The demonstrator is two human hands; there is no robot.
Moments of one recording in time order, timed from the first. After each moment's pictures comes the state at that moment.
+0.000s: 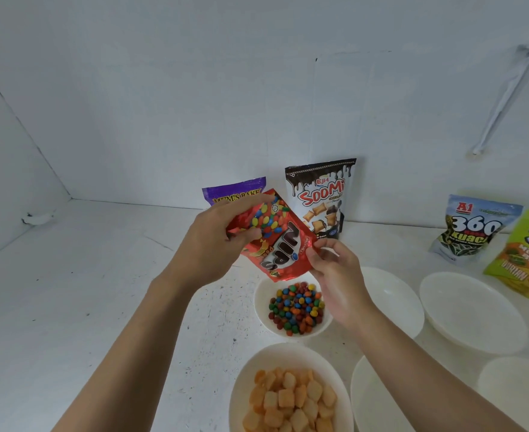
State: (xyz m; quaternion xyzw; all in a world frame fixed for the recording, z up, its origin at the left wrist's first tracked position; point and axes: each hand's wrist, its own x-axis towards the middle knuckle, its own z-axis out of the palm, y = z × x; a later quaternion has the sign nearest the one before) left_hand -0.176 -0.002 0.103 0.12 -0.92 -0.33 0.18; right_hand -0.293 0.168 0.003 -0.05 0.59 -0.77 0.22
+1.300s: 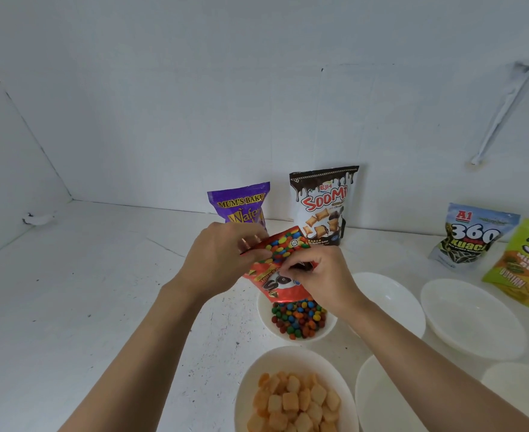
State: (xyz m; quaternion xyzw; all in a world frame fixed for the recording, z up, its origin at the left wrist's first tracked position) left_hand -0.172 -0.005 0.091 0.10 -0.95 -0.23 0.19; right_hand -0.287 0.160 0.018 -0.41 0.75 -0.51 0.02
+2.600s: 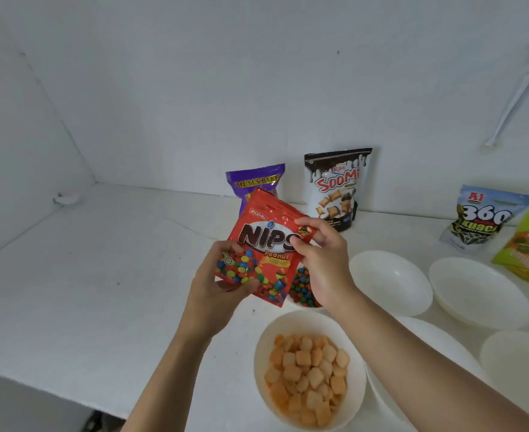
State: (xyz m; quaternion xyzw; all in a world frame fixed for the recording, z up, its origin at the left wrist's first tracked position) left_hand -0.081 0.024 0.027 0.25 -0.75 -0.56 0.24; right_hand -0.226 0.140 0.025 -0.12 0.58 -0.78 0.19
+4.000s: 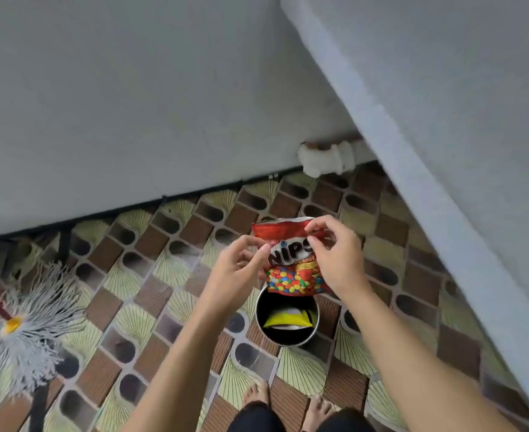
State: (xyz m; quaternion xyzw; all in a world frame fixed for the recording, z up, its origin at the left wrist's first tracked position) left_hand 0.270 0.161 -0.230 0.66 -0.44 -0.51 0.32; right_hand 0.085 0.110 -0.272 -0.61 0.60 -0.38 0.35
